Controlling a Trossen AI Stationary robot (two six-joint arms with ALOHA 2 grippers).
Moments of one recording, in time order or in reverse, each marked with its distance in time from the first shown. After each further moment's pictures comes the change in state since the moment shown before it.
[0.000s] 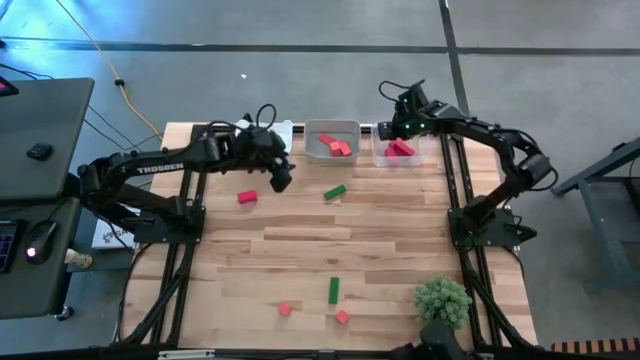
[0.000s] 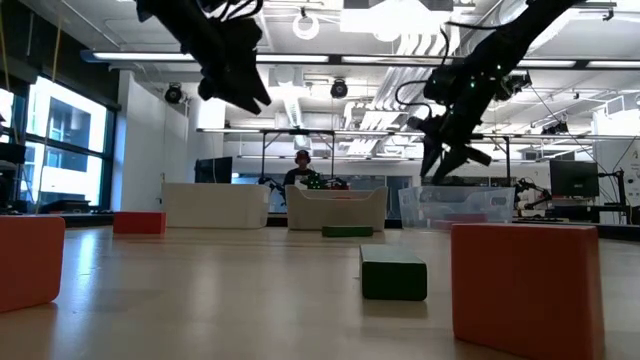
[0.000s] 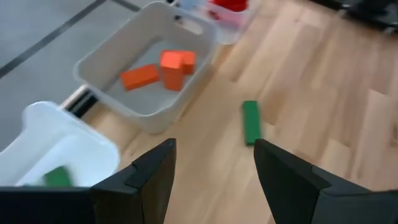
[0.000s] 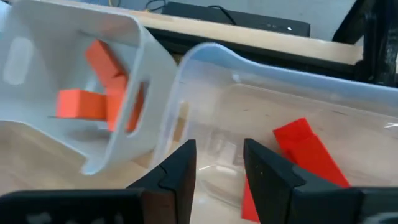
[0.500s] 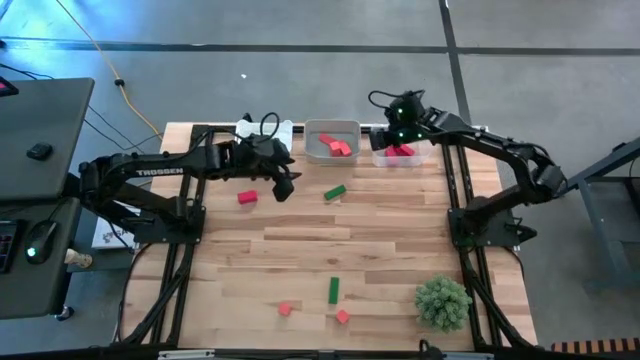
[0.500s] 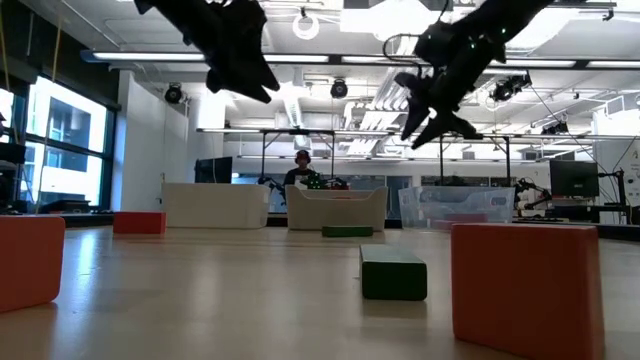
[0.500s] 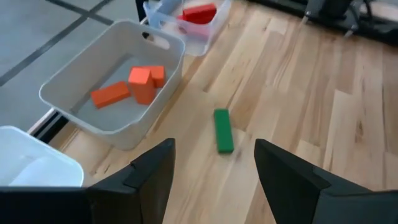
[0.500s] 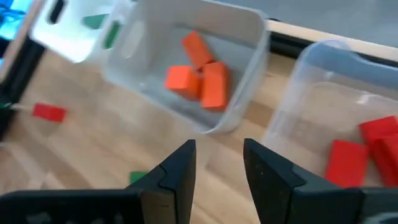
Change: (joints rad) left arm -0.096 0.000 0.000 0.054 -0.019 0.000; right arm 0.205 -0.137 0.030 -0.030 0.019 0.073
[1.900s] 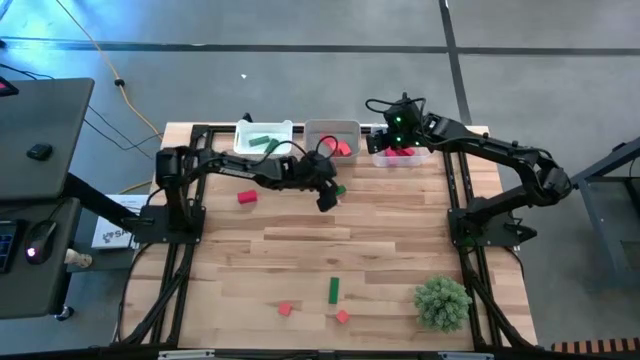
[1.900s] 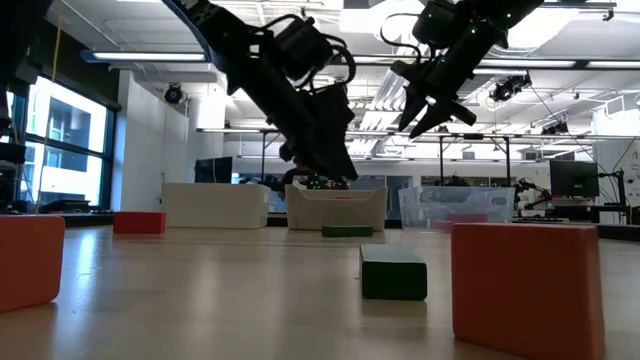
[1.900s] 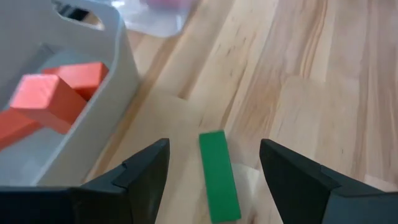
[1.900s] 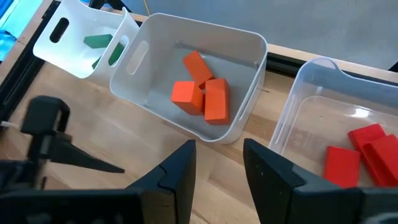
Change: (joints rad) left arm -0.031 0.606 0.178 0.341 -0.008 0.087; right arm 0.112 -0.049 0.001 0.012 0.186 0.069
